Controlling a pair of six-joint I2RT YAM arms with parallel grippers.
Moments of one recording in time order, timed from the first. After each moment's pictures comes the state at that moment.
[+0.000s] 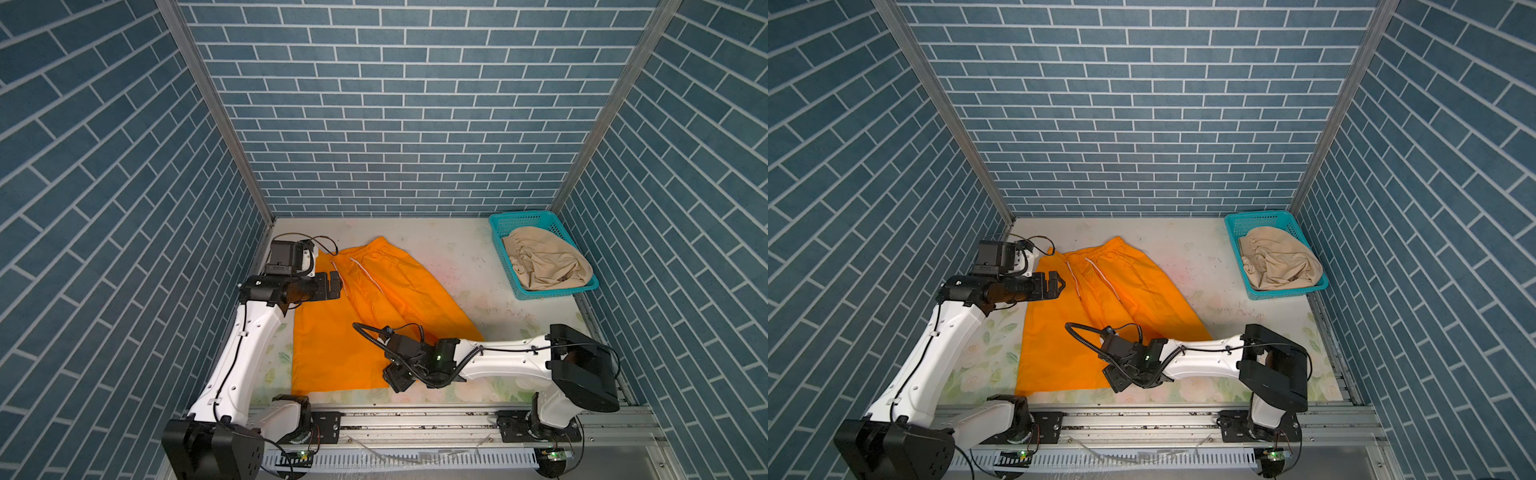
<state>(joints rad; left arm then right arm) -0.08 1.14 1.14 -0.93 0.20 -0.18 1.35 1.70 0.99 -0.32 0.04 0.57</state>
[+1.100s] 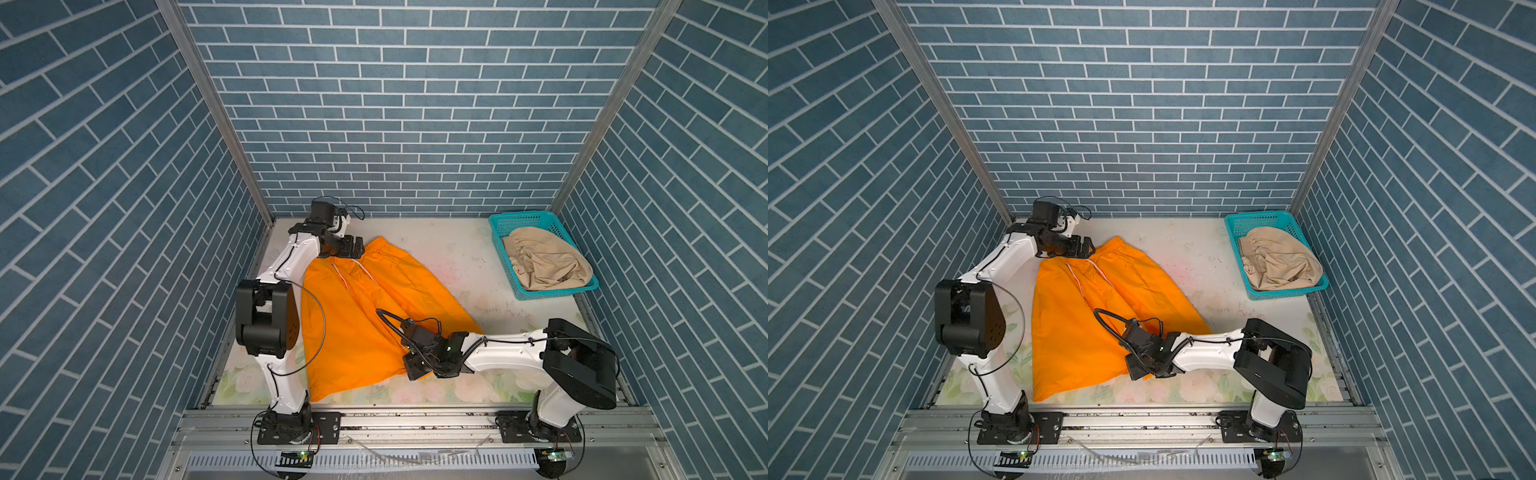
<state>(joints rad) -0.12 1.95 1.63 -0.69 0.31 0.00 1.20 1.65 0.82 -0.25 0.00 0.67</state>
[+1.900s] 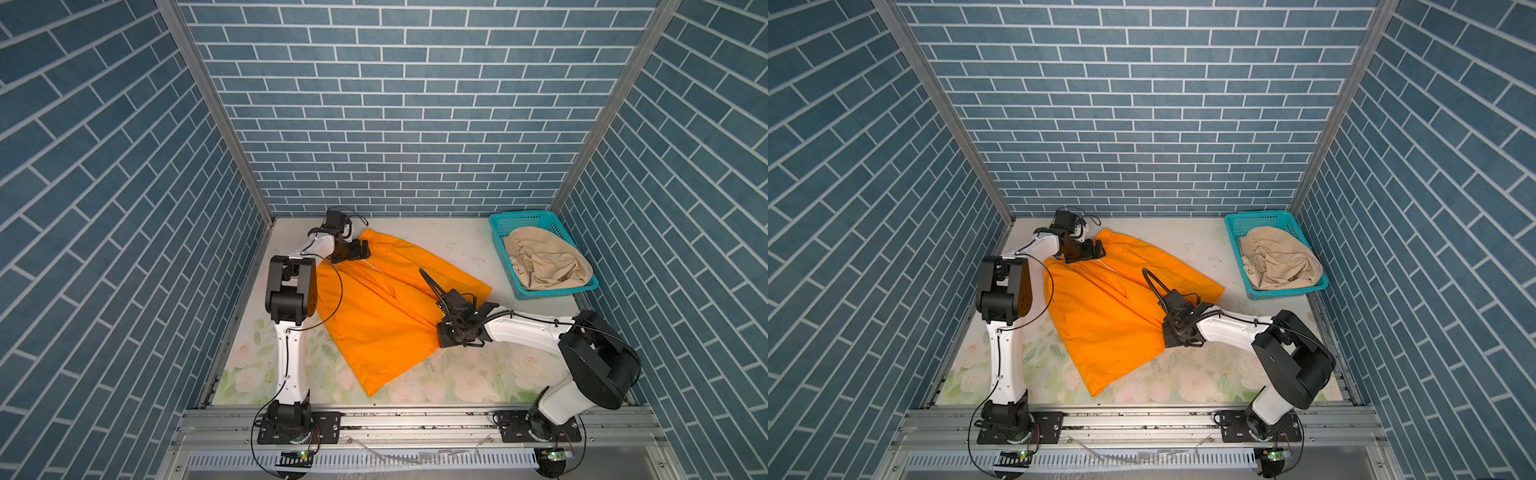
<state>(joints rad) -0.08 2.24 1.71 -0.53 0.28 -0.23 0.78 1.59 0.83 -0.47 -0.03 0.52</state>
